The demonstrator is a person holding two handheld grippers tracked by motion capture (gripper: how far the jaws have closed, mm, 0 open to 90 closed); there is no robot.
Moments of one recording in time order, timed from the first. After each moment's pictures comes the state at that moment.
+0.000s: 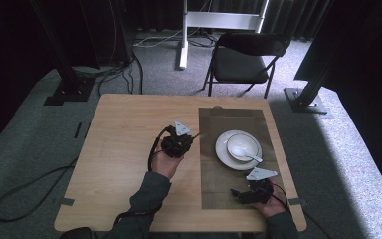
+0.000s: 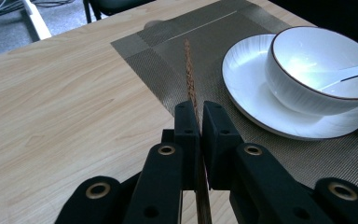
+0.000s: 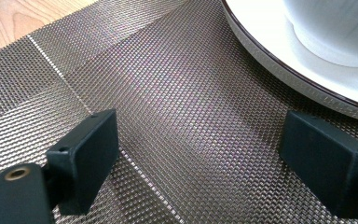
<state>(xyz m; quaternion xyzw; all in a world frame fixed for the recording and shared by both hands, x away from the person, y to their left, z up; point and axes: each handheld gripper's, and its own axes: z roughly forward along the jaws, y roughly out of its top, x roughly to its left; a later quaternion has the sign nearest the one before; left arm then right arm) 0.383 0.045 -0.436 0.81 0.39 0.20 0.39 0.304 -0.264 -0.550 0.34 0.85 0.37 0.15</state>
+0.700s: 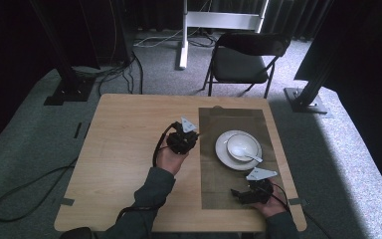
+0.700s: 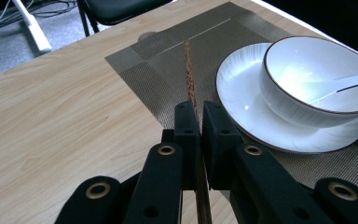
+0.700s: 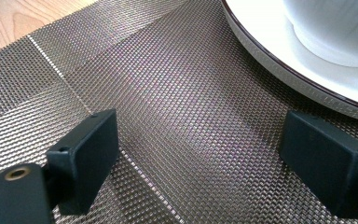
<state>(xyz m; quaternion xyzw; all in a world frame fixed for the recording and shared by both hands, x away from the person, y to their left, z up) 0.390 0.030 -0.428 0.81 0.38 0.21 0.39 0.304 -0.263 -0.550 0.35 0.85 0.37 0.15</state>
